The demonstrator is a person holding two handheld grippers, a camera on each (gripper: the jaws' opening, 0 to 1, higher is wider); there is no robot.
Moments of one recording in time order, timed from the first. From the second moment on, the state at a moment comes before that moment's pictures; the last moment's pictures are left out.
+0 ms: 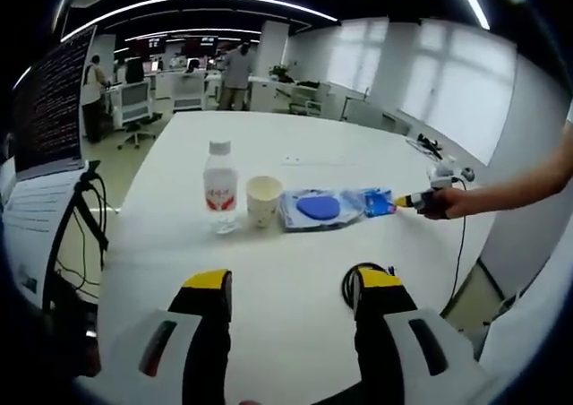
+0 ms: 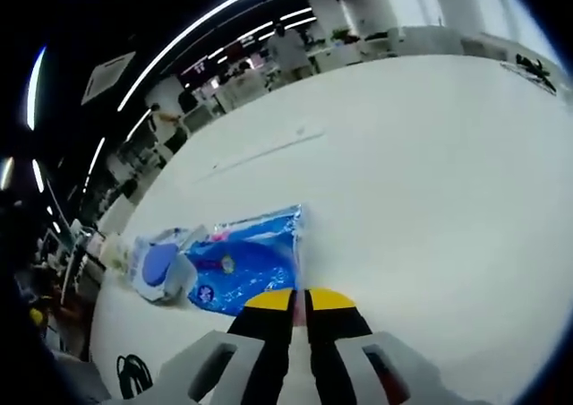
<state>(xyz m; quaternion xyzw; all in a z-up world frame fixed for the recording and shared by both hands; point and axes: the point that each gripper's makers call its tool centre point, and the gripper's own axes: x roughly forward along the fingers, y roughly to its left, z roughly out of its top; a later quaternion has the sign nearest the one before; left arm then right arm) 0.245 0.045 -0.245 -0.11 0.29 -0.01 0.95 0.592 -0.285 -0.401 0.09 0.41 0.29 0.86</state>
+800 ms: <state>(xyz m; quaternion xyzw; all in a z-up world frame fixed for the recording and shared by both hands) 0.224 0.051 -0.230 -0.13 0.26 0.00 0.96 0.518 -0.301 -0.361 0.09 0.40 0.30 0.86</state>
